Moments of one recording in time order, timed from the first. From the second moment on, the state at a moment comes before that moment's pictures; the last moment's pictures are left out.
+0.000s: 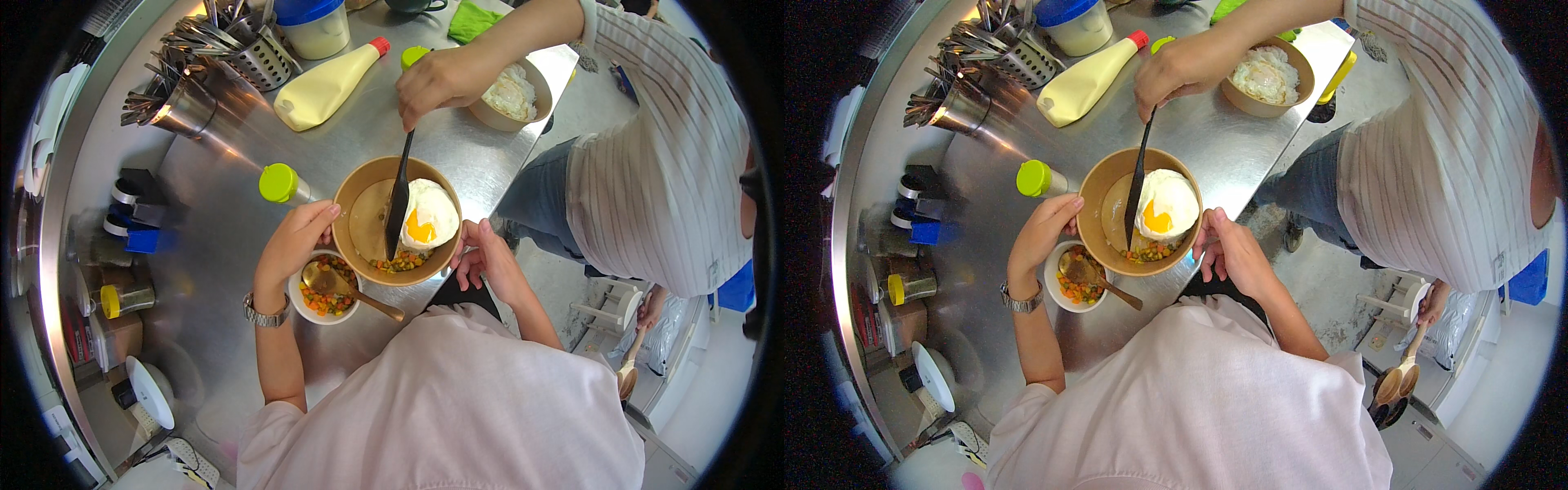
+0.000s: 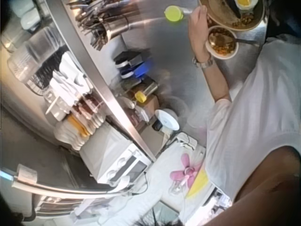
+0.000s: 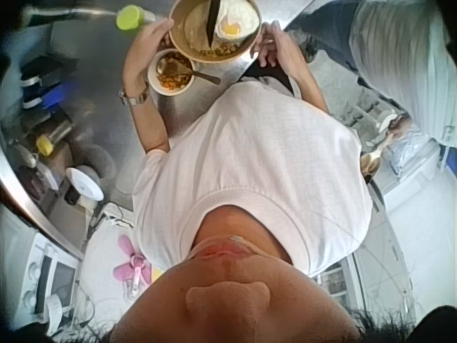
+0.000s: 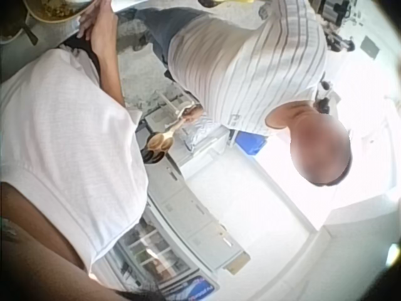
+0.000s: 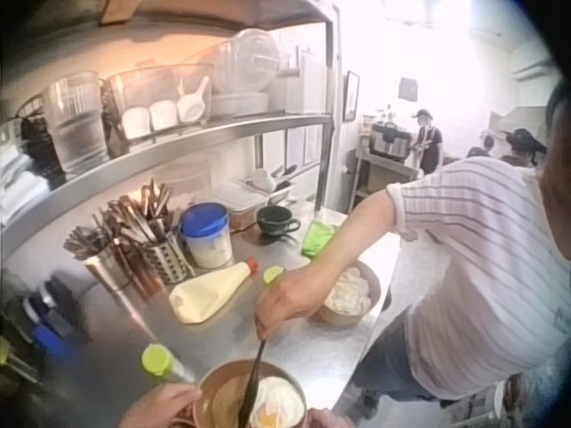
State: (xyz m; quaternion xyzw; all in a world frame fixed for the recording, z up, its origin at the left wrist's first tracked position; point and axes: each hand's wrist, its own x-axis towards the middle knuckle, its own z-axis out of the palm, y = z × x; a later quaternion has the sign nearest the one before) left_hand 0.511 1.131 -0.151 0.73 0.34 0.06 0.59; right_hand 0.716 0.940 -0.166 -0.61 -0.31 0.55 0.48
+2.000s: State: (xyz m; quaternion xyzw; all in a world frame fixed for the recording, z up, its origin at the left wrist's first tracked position) left_hand 0.514 1.127 -0.141 0.74 0.36 0.08 0.56; right_hand 0.720 0.939 -0.170 -0.62 -0.28 0.55 0.49
